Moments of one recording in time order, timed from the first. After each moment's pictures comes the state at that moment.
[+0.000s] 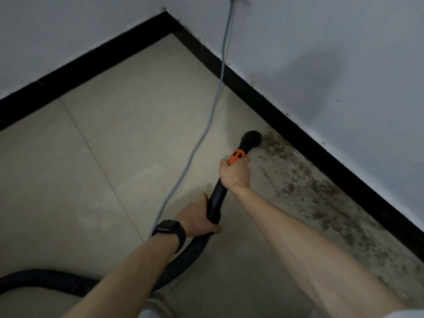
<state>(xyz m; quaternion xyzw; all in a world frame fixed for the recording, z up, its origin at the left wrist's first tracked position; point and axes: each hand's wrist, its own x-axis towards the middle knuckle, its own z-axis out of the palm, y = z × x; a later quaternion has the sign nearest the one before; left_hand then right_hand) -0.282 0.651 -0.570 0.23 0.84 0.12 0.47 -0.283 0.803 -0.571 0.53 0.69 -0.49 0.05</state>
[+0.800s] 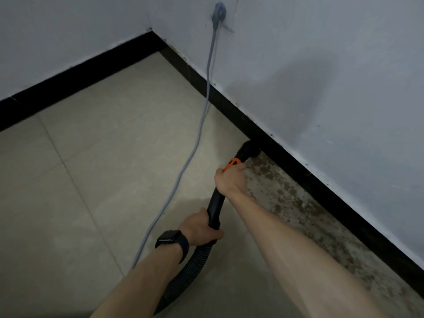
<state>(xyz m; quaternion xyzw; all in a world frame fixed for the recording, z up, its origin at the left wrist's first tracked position) -0.294 0.710 -0.591 0.23 0.83 0.11 0.49 -0.304 0.857 -0.575 0.52 0.74 -0.42 0.08</state>
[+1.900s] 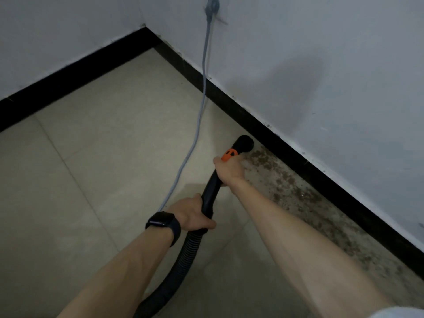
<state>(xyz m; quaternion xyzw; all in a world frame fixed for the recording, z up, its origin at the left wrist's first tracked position) -0.317 0.700 -0.552 0.28 0.82 0.03 0.49 -0.306 0.852 -0.567 0.52 0.65 -0.55 0.04</state>
